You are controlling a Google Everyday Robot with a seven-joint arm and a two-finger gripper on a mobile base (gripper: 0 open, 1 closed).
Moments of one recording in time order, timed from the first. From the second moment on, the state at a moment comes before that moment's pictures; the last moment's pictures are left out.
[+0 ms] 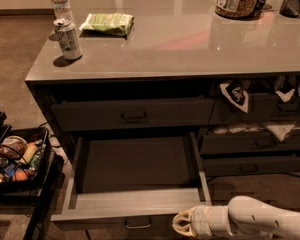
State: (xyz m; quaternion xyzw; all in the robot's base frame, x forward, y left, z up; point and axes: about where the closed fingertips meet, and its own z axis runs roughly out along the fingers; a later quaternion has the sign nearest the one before) arm 0.376 -0.106 0.414 -0.69 0.61 0.17 0.35
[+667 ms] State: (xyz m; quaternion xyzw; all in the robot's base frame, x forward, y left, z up) arm 0.365 -0.103 0.349 -0.61 0.68 0.17 0.36
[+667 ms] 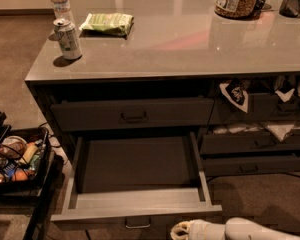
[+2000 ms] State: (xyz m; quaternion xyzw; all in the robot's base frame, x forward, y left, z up) arm 0.459 -0.123 0.339 -0.55 0.72 0.05 0.42
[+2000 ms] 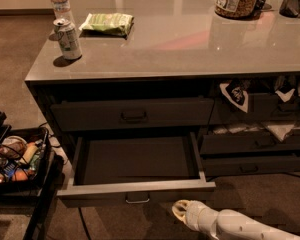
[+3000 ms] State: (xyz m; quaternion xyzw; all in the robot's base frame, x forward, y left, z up) arm 0.488 -0.115 0.326 -0.55 0.71 0.04 0.45
